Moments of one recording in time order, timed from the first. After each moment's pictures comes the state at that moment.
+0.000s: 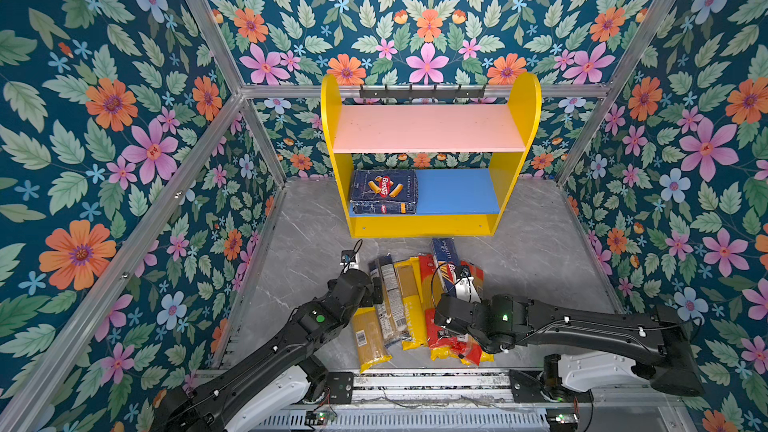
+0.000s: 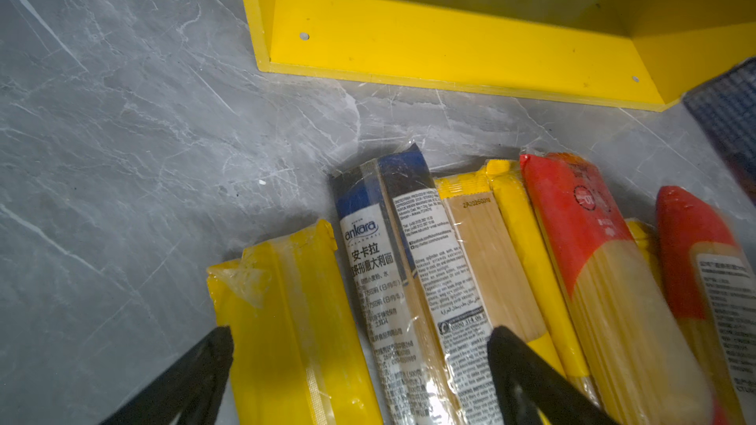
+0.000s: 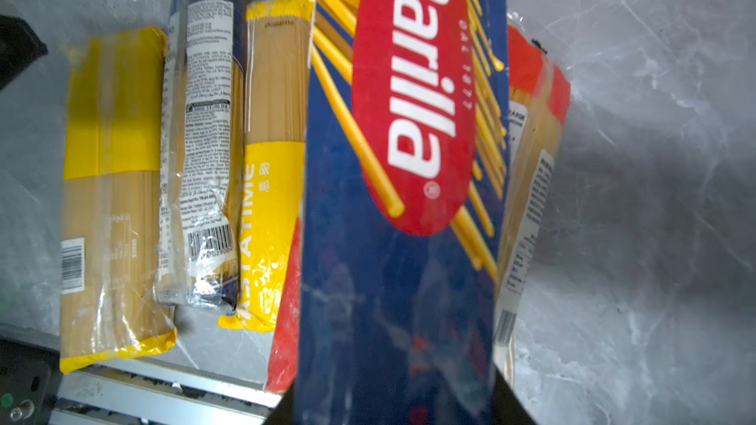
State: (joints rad) left arm -0.75 0.83 0.49 -0.40 -0.37 -0.58; right arm 1.28 1.28 1.02 -0.96 0.50 1.02
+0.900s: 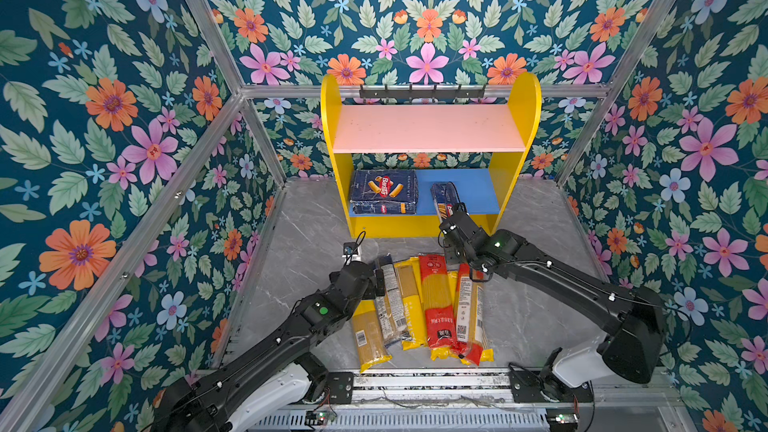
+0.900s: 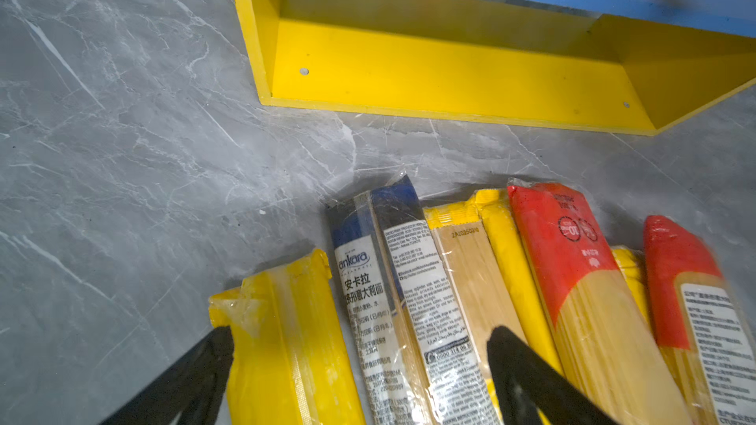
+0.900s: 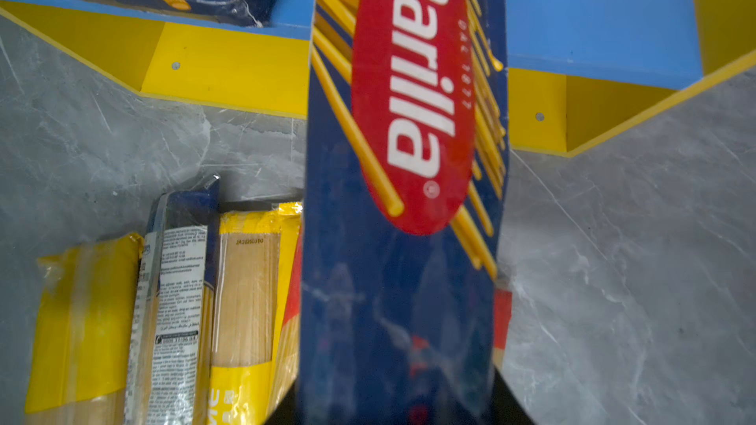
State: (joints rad) left arm -0.75 0.90 0.57 -0.40 -0.40 -0.56; right arm 0.80 1.52 1.34 -0.76 0.39 0.51
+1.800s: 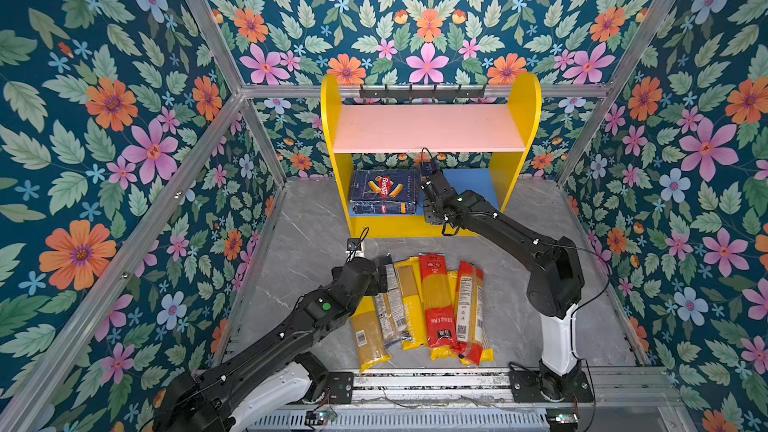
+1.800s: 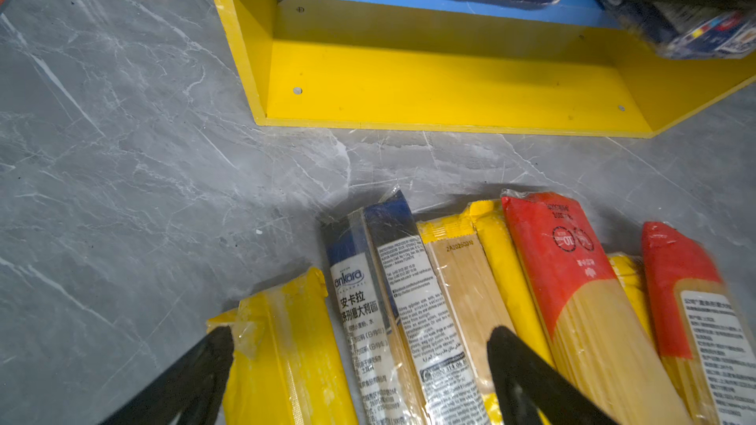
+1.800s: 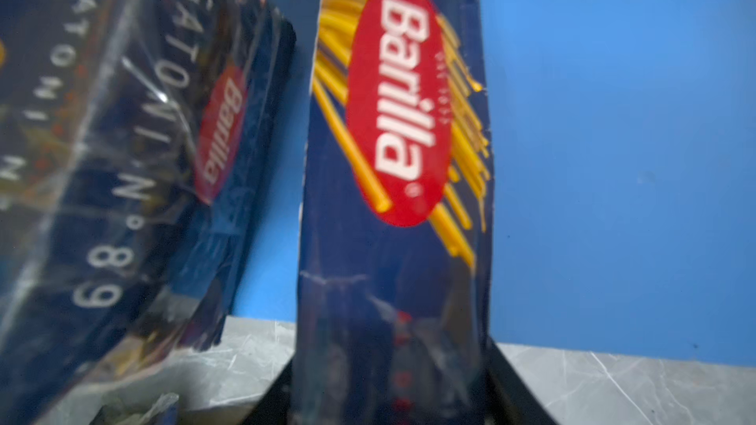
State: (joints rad) left arm -0.75 0.93 0.60 -0.37 -0.41 -0.52; right arm 0.64 2.02 1.83 -0.70 0.38 0.40
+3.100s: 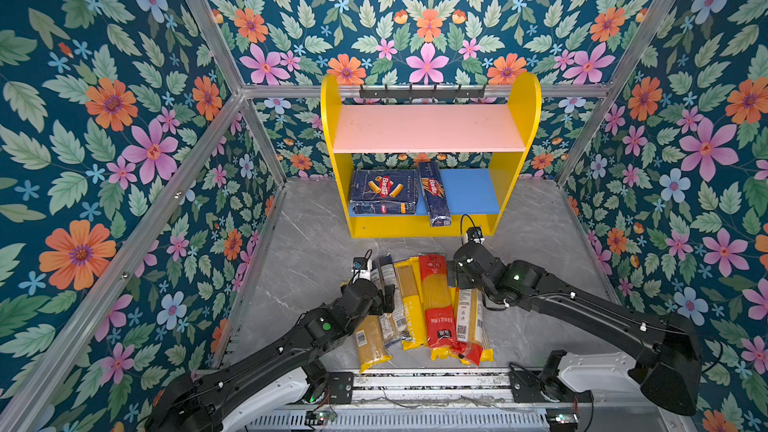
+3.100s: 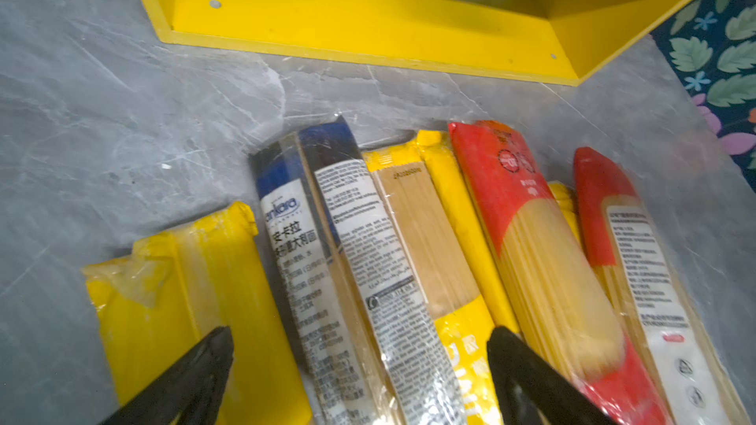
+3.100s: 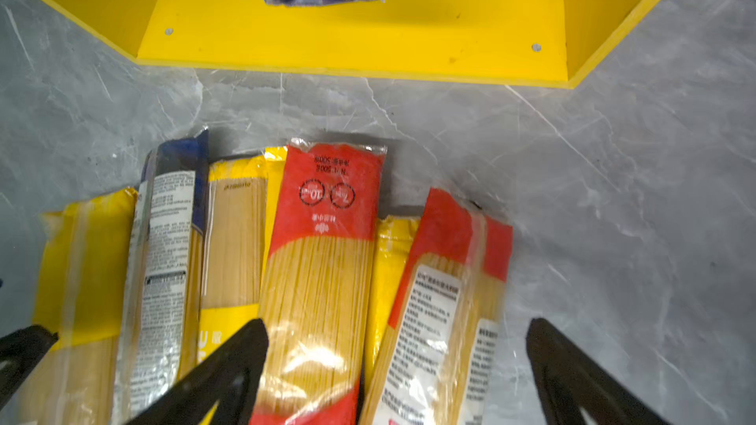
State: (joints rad) left arm -0.90 0.85 0.41 -0.24 -0.34 -0.63; right arm 0.91 1.23 0.97 -0.70 0.42 0.68
